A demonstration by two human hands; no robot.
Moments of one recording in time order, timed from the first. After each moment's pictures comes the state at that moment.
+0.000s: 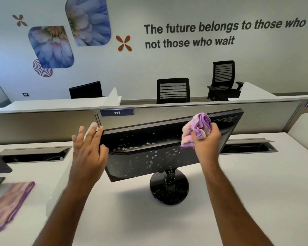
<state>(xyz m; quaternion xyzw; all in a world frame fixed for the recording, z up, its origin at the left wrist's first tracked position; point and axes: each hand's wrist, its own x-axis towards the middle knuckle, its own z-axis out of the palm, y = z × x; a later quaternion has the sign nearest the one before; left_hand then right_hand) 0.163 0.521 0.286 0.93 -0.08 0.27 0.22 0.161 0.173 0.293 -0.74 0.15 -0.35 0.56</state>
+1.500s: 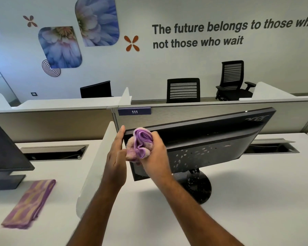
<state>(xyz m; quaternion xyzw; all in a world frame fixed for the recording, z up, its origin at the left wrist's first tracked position) 0.165 0.555 0.268 0.78 -0.11 0.15 0.60 0.154 0.418 0.284 -0.76 -0.05 -0.17 0.63</state>
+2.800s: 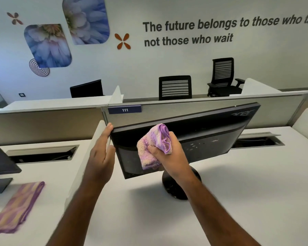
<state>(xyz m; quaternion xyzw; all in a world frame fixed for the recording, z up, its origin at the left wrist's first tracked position) 0.156 0.561 0.282 0.84 -0.13 0.21 0.48 0.127 0.333 0.285 -0.71 -0.05 -0.11 0.69</state>
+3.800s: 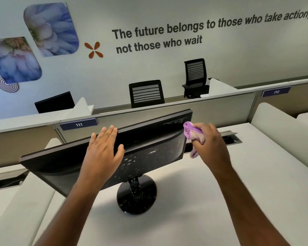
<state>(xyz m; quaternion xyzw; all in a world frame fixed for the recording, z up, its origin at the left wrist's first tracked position) 0.181 0.322 0.309 0.94 -0.20 0.23 0.12 0.120 -0.019 0.281 -0.89 0.06 -0.34 0.28</state>
